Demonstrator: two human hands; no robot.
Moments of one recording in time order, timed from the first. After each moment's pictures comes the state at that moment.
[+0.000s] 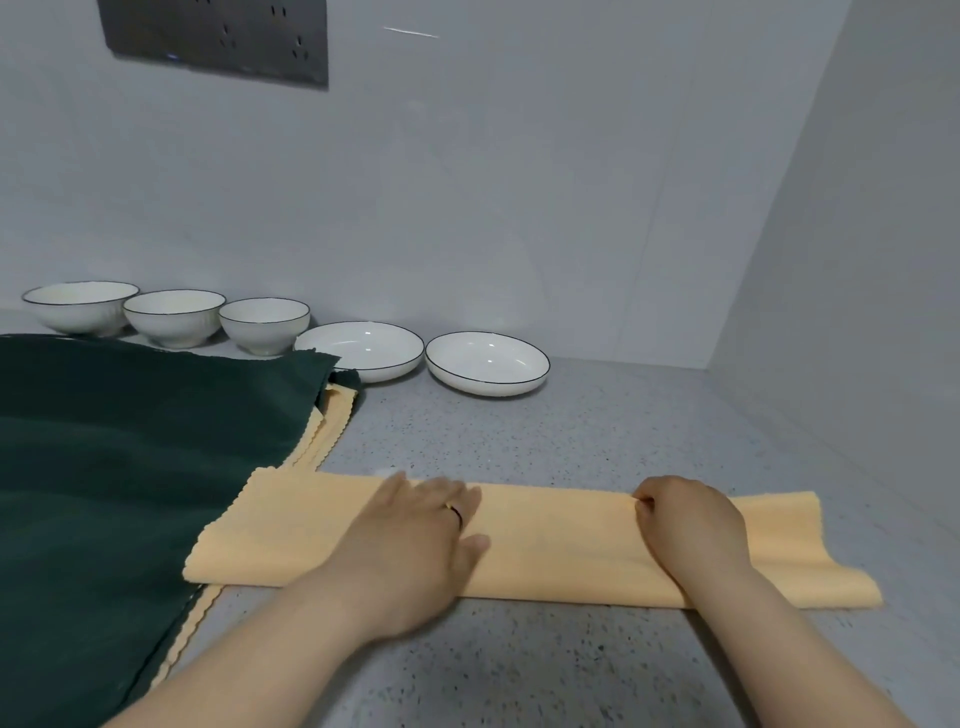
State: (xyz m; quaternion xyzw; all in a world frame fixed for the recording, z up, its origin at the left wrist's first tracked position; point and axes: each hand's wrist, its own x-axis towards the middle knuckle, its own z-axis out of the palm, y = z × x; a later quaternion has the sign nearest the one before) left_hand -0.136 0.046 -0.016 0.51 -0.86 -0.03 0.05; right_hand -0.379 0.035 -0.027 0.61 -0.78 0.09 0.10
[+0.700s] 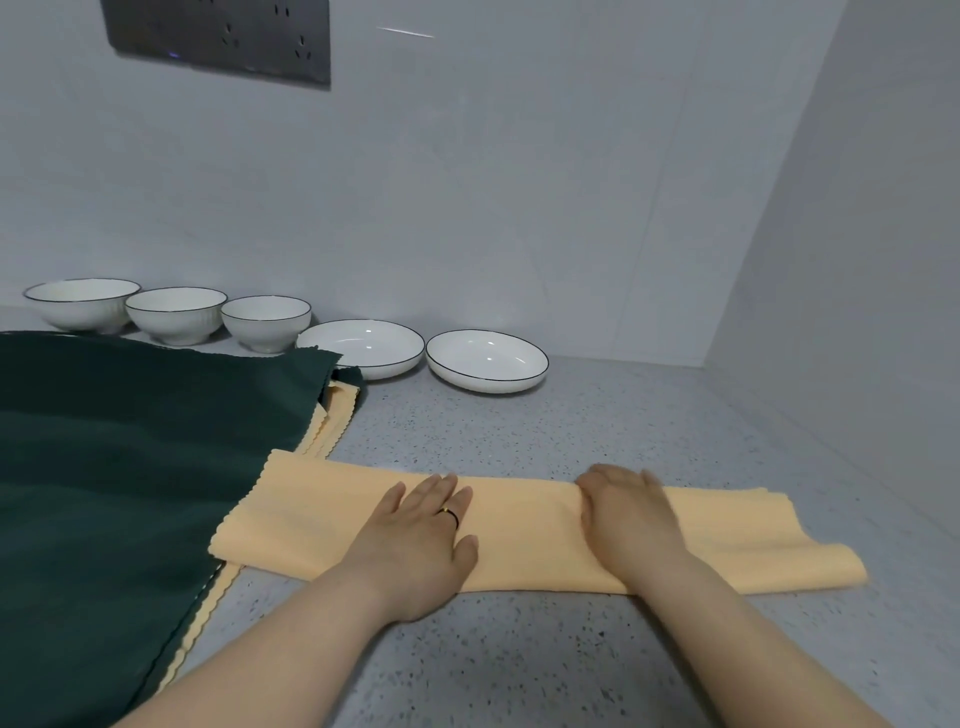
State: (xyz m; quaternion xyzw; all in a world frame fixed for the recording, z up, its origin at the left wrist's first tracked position) left_hand -0.139 0.037 -0.032 0.54 -0.84 -0.09 -0.01; right_hand -0.337 0.033 -0.028 0.67 -0.74 0.05 0.04
